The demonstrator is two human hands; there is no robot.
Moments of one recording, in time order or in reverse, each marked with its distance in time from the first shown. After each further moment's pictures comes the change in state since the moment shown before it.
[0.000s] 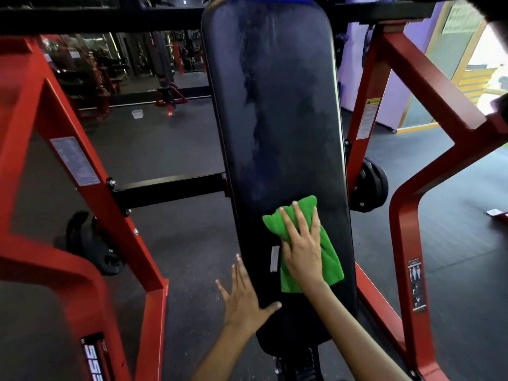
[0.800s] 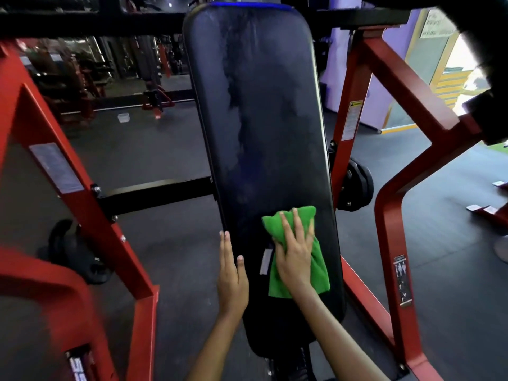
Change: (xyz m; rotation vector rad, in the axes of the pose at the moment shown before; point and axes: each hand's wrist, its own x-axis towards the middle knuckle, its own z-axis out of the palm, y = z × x) left_hand 0.024 0.022 -0.023 -0.760 0.593 0.209; right_hand -0.010 0.003 0.005 0.198 0.032 0.208
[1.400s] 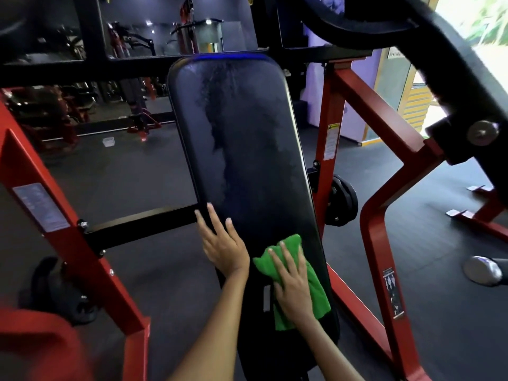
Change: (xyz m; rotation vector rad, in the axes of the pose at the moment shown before) left_hand 0.109 0.073 0.024 0.215 0.359 0.055; right_hand -0.006 0.027 -0.013 -0.074 -0.071 -0.127
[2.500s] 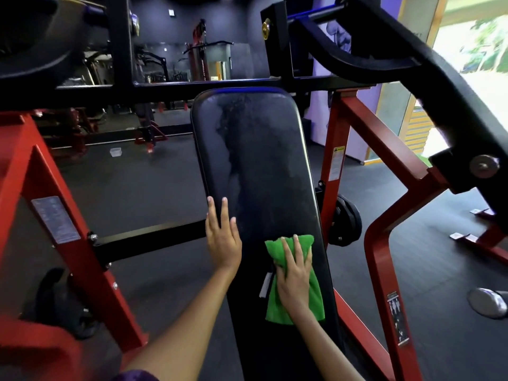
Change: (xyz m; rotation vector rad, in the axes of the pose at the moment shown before) left_hand 0.064 -0.008 -0.009 -0.056 -0.057 0.281; right_hand 0.063 -0.045 -0.009 0.123 0.072 0.250
